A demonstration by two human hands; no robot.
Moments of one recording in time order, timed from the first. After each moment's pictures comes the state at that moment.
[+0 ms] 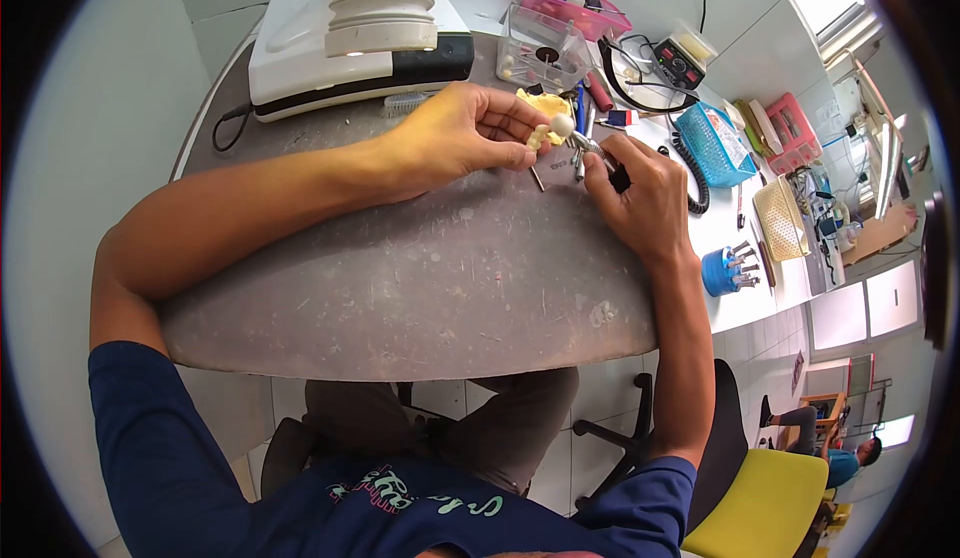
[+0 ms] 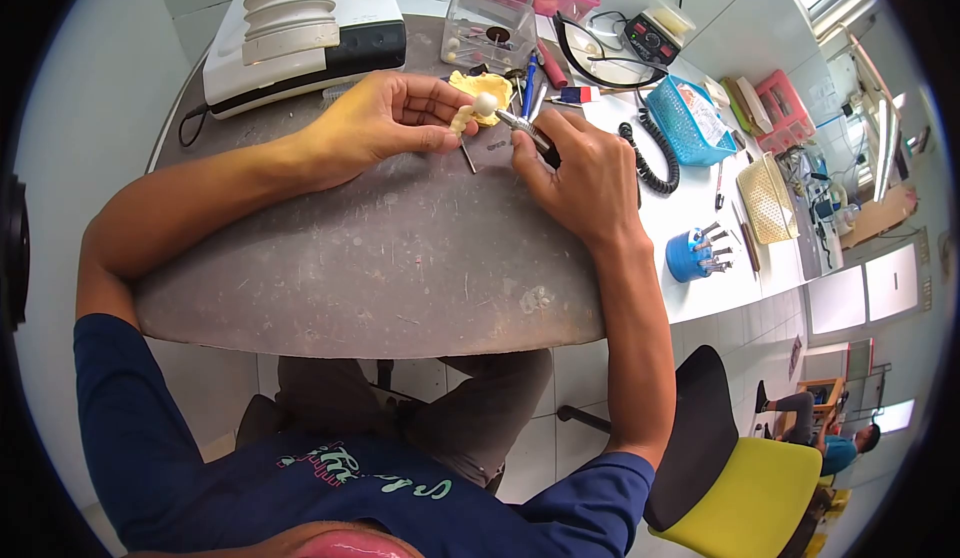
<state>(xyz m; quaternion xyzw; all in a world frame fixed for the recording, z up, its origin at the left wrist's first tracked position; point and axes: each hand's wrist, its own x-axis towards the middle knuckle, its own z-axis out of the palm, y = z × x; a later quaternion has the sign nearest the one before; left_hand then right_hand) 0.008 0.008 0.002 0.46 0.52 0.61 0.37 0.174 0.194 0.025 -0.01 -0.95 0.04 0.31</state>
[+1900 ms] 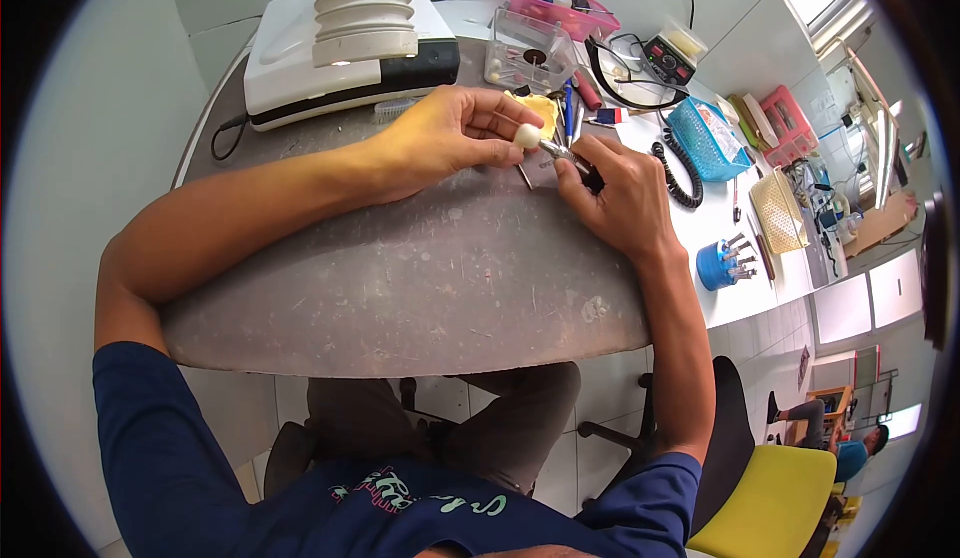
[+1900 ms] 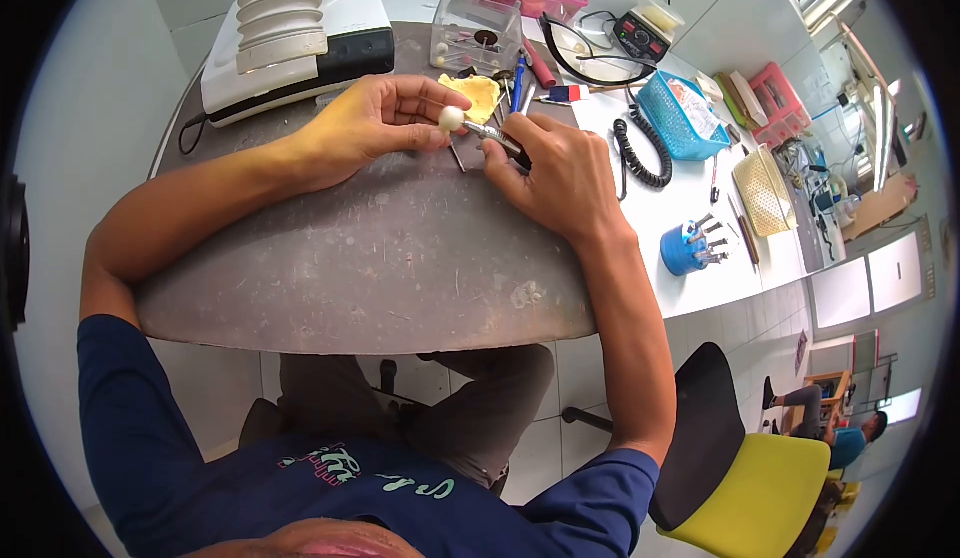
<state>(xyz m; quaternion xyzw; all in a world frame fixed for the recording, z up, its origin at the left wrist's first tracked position) 0.005 0.008 0.002 0.48 0.53 0.59 0.38 0.171 0.189 0.022 0.04 -0.95 0.04 0.29</state>
